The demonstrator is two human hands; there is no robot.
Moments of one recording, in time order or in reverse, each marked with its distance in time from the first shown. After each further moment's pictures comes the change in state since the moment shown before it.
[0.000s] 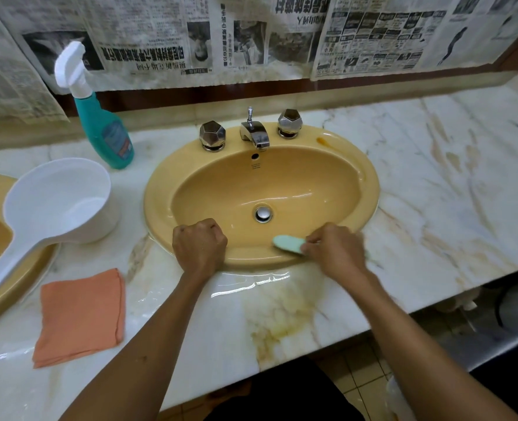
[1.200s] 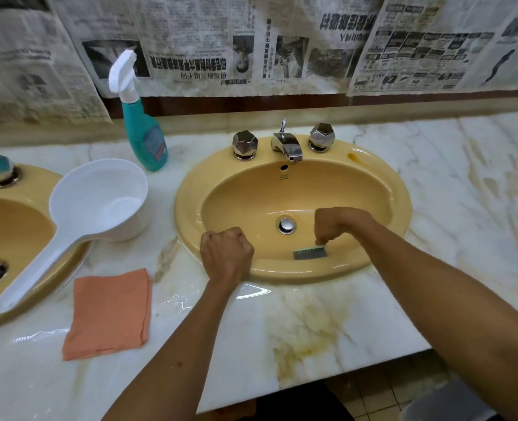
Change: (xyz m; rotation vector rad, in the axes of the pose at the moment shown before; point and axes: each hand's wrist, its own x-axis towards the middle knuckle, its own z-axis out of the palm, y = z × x) left_hand -0.003 0.007 -0.011 -0.048 -0.078 -0.127; right_hand 0.132 -0.042 0.006 -0.524 -0.625 -0.260
